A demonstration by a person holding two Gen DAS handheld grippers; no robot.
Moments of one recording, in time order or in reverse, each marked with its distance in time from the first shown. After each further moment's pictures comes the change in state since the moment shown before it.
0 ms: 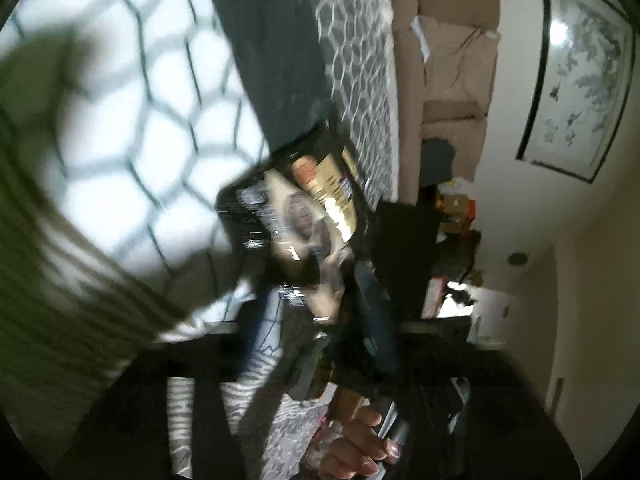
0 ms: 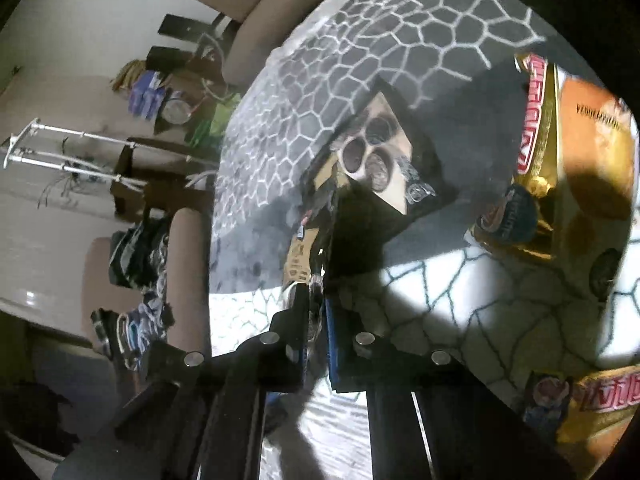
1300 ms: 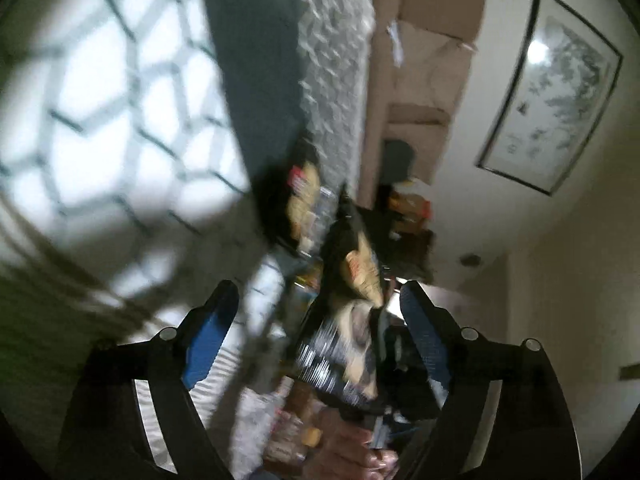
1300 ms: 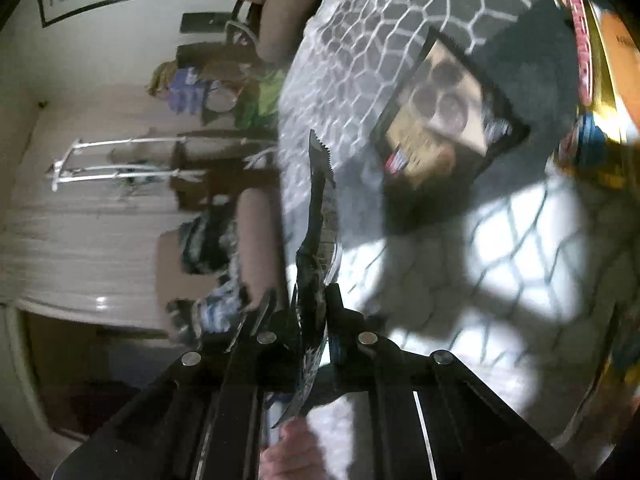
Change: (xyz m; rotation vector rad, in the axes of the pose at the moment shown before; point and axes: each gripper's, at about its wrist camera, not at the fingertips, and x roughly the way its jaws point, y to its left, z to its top) left arm -0.004 0.018 0.018 -0.053 0.078 -0.209; right arm -0.001 0.018 -0.007 0.106 0.146 0.267
